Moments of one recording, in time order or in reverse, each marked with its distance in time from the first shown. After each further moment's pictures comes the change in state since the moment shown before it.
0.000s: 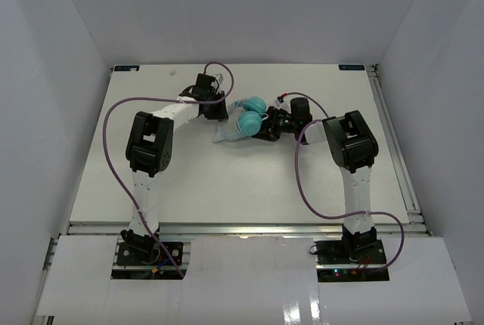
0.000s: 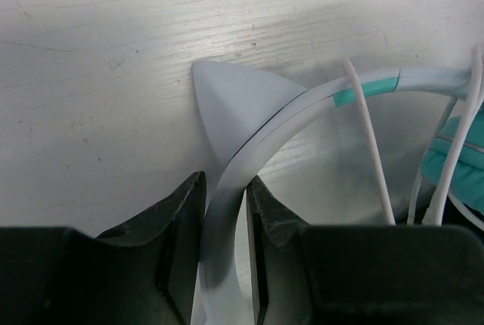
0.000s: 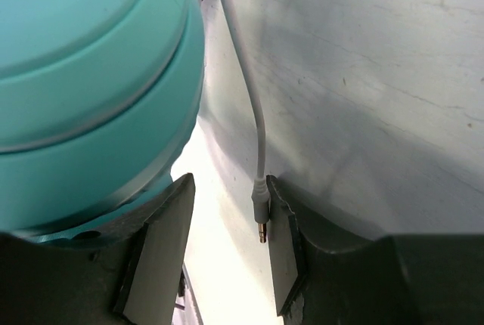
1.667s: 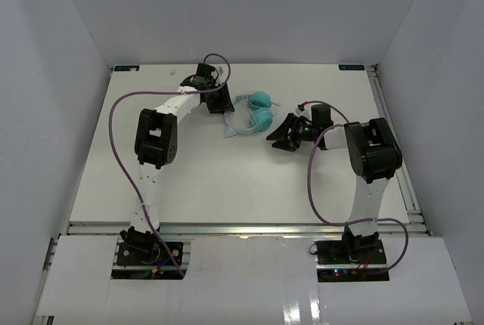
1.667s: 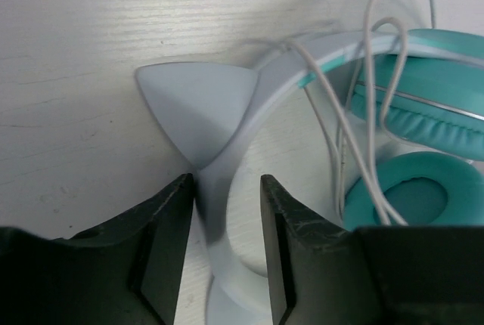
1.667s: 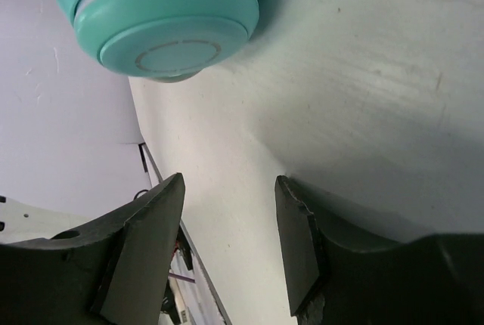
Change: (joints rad) left arm 0.040 0.191 0.339 -0.217 0.122 -0.095; right arm -0.125 -0.201 -0.216 -0.156 -0.012 -0.080
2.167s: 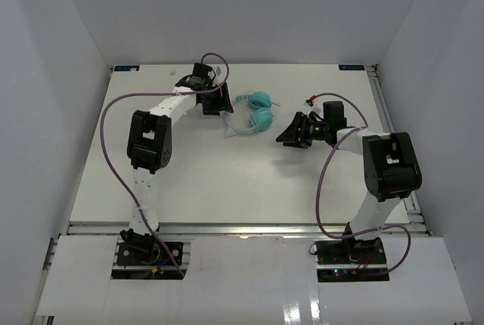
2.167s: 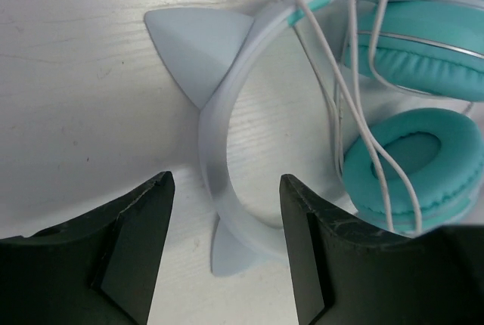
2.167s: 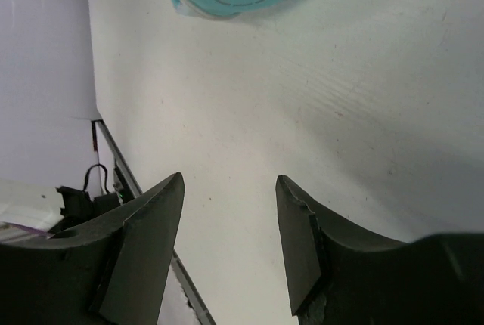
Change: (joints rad) left arm 0.000 -0.111 -0.115 0.003 -0.006 0.029; right arm -0.051 -0.226 -0.063 -0.225 0.006 -0.277
